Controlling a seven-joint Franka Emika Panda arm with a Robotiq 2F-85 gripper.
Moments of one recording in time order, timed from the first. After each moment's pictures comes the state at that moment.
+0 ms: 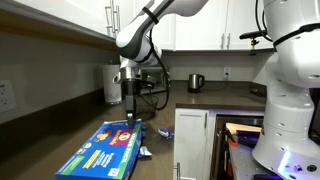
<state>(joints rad) 0.01 0.28 0.11 -2.14 0.41 2.22 -0.67</state>
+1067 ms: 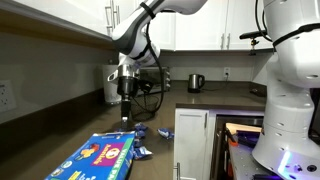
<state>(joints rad) -0.01 0.27 0.16 -2.13 0.59 2.18 -0.88</state>
